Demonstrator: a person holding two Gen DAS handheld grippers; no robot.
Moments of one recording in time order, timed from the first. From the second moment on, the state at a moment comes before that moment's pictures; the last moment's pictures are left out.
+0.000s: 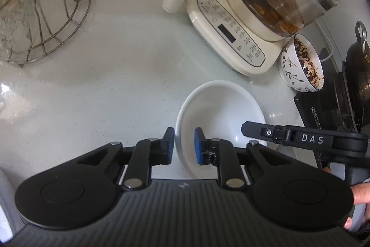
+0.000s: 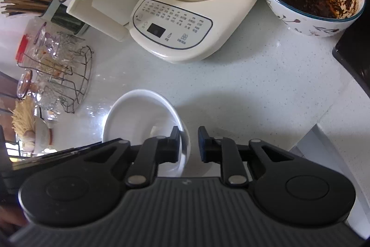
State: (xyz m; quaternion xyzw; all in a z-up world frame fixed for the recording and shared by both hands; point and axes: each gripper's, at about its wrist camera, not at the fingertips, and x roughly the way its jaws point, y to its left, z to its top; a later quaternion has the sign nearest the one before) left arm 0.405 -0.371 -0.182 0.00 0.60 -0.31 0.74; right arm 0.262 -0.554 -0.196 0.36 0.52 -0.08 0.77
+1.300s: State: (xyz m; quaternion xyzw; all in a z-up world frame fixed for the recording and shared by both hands) left arm 0.388 -0.314 -0.126 -0.02 0.56 -0.33 0.76; right arm 0.246 -0.513 -0.146 0.35 0.45 -0.08 0.82
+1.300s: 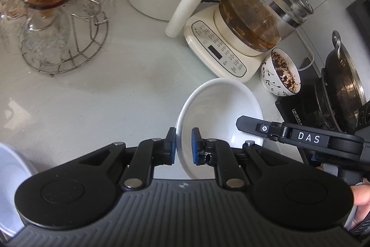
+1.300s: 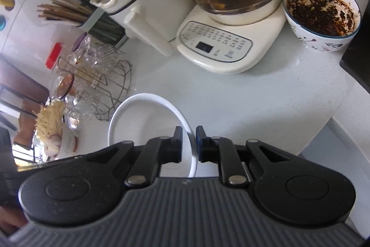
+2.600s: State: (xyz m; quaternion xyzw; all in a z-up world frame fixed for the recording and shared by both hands) left arm 0.410 -0.176 -0.090 -0.02 0.56 -0.34 0.76; right arm 0.268 -0.381 -0.111 0.32 0.45 -0.08 0.83
